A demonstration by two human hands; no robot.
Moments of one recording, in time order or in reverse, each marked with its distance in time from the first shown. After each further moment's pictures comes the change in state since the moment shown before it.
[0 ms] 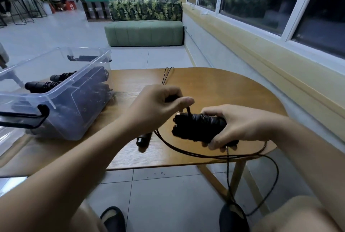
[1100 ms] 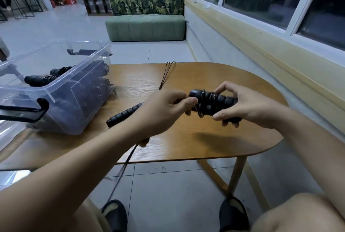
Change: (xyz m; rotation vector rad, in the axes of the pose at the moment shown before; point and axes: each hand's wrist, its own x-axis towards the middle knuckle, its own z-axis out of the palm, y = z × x) left_hand -0.004 -0.001 0.020 0.082 -0.075 -0.129; right_hand 0.009 0.028 -0.018 0.163 0.371 0.013
